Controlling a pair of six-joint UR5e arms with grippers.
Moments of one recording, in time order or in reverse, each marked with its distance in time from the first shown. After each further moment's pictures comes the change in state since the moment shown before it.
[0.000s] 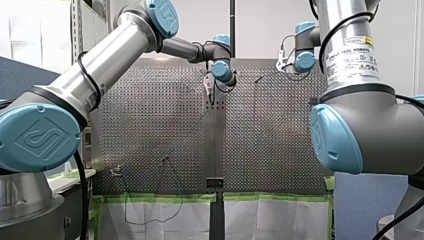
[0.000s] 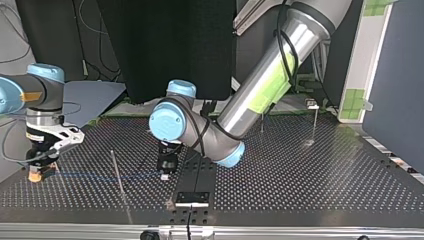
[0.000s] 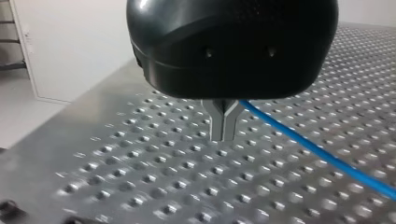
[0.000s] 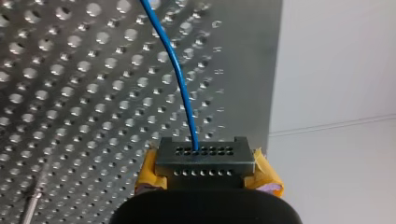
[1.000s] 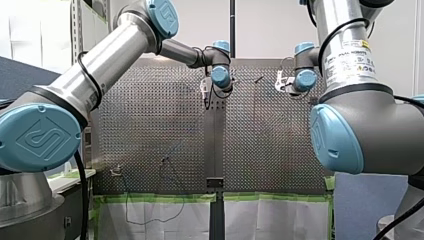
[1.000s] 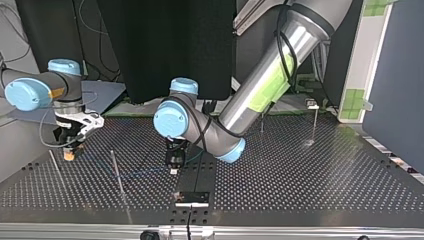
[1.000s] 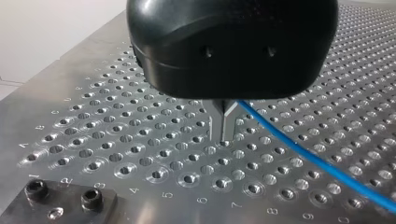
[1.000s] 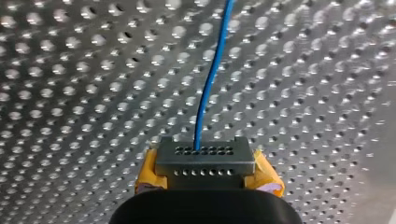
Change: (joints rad) left arm 0.006 0.000 -0.049 0.014 -0.058 0.073; right arm 0.000 0.064 0.109 -0.012 -0.063 0.005
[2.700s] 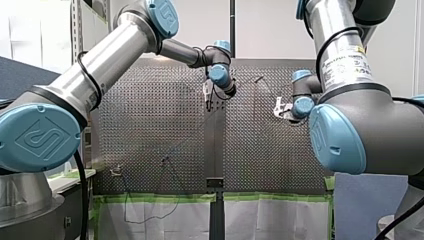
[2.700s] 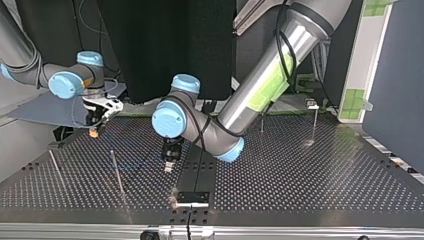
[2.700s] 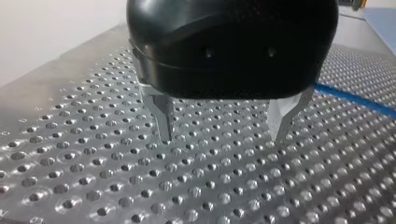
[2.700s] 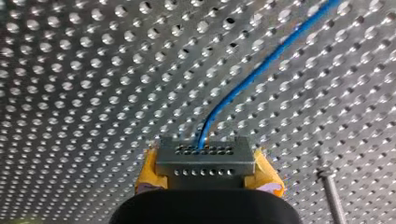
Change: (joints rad) left arm -0.006 0.001 0.000 -0.090 0.074 -0.039; right arm 0.018 0.109 0.153 -0.142 0.047 0.049
